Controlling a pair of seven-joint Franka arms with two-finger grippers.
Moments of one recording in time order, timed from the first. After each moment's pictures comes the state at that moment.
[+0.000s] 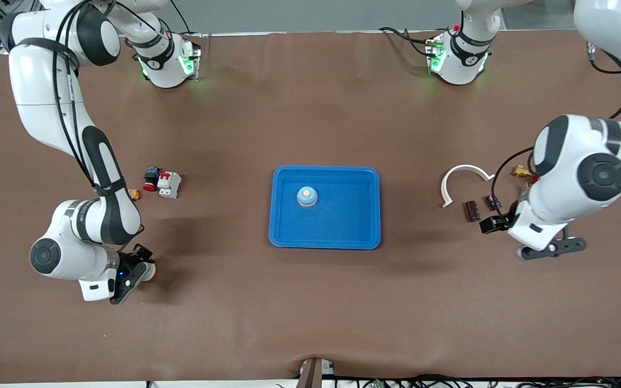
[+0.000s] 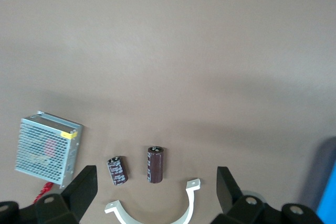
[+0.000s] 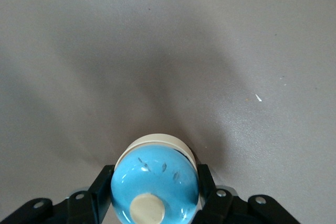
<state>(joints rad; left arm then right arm) 0.19 0.39 -0.37 -1.58 0.24 1.93 -0.42 0.02 0.89 -0.02 -1.35 0.12 2.20 -1.00</state>
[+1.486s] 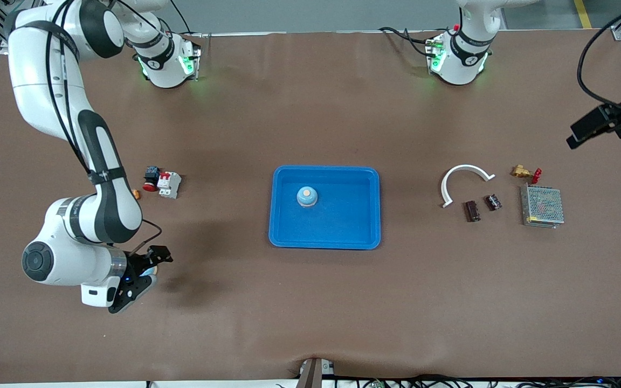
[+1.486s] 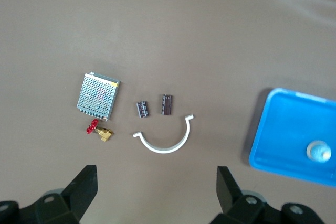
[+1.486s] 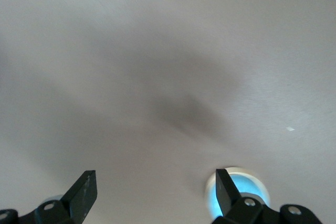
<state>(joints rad) 0.07 0.01 -0.14 -1.44 0.00 1.49 -0.23 0.05 0.85 0.07 -1.17 0.17 1.93 -0.52</state>
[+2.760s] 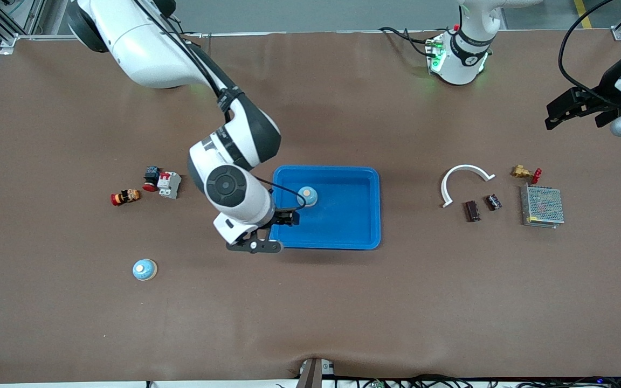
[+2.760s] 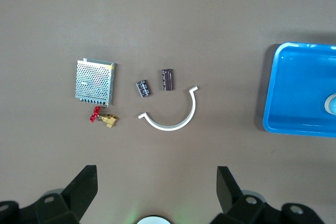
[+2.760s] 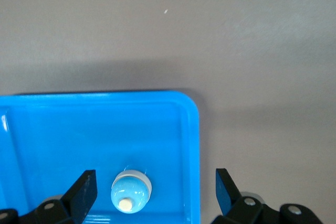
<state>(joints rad) 0.01 -0.05 -0.10 -1.56 0.00 1.47 -0.12 0.49 0.80 0.14 -1.14 0.03 1.91 0.64</state>
